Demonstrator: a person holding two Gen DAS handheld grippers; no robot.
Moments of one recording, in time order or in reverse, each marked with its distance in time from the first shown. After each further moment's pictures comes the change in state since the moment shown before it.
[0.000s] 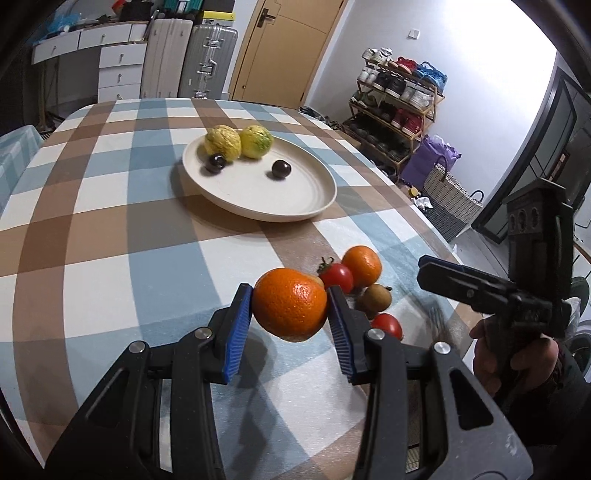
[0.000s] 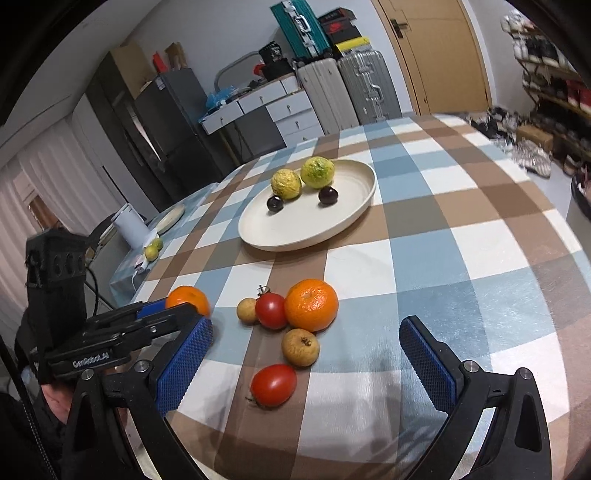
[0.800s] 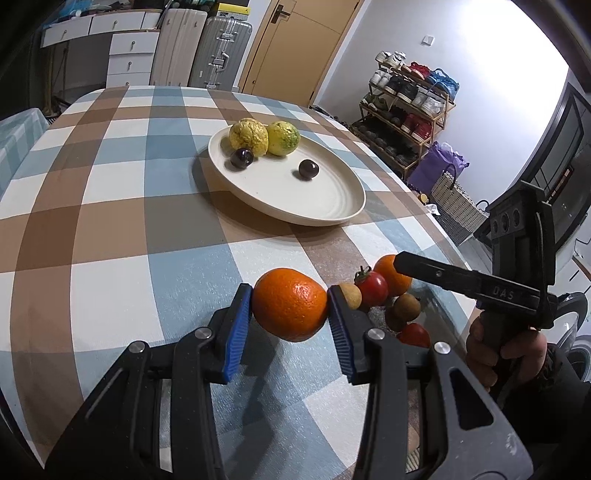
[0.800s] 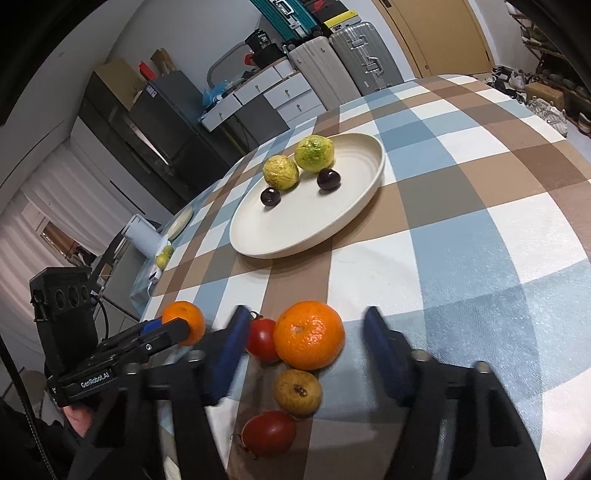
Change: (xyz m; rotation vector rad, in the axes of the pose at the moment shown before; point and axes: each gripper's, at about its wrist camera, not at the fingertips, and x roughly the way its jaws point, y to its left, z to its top) left arm 0.017 0.031 0.003 -0.050 0.009 0.003; right arm 0.044 -0.016 0.015 0.088 0.058 0.088
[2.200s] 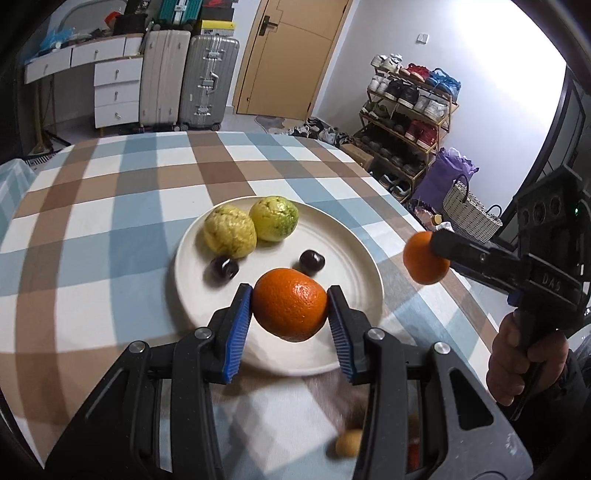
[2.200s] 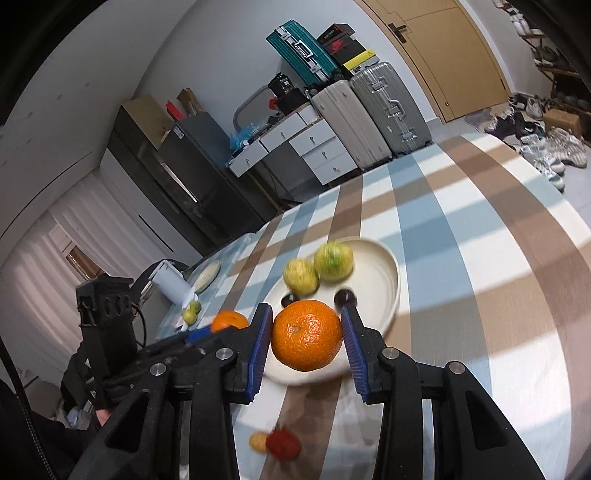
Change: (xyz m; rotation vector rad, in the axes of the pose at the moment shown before) left arm 0.065 -0.015 0.120 0.075 -0.034 0.036; right arm -0.016 -0.015 0.100 -0.014 -0.169 0.137
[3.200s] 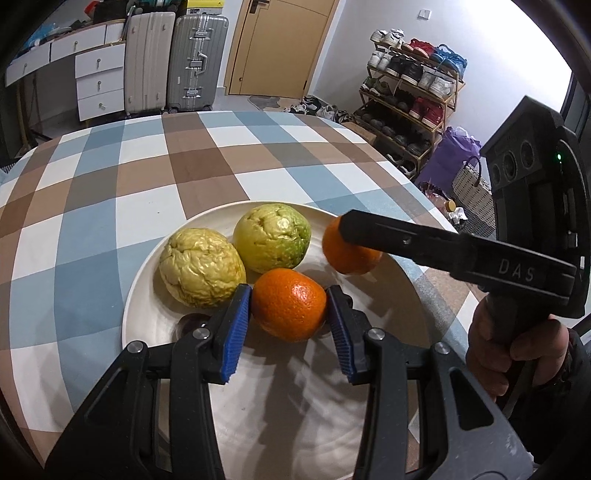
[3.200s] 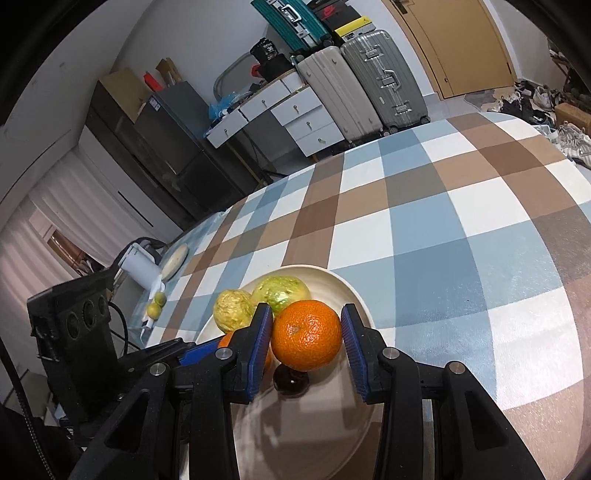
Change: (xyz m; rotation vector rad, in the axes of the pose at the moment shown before) left arm 0.109 0.013 0.041 0.034 0.084 -0.004; right arm 0.114 -0.045 0.050 -0.022 0.134 -0.064
